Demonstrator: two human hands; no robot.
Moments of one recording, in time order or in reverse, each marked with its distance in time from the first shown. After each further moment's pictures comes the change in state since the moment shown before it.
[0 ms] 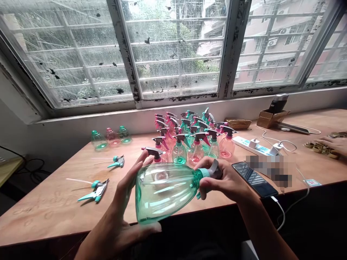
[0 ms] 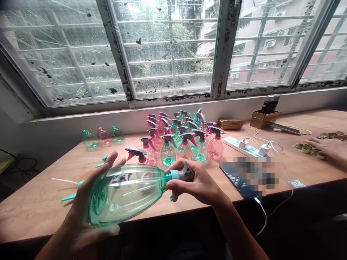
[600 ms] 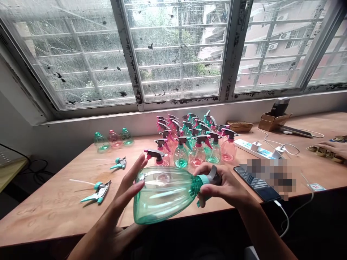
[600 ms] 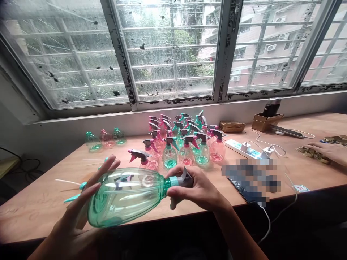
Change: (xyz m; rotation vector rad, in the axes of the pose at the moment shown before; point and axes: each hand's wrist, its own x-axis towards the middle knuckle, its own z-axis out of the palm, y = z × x) left_hand -0.010 -0.002 -0.015 0.036 -0.090 0.086; right_hand -0.001 0.009 0.005 0.034 -0.081 0.011
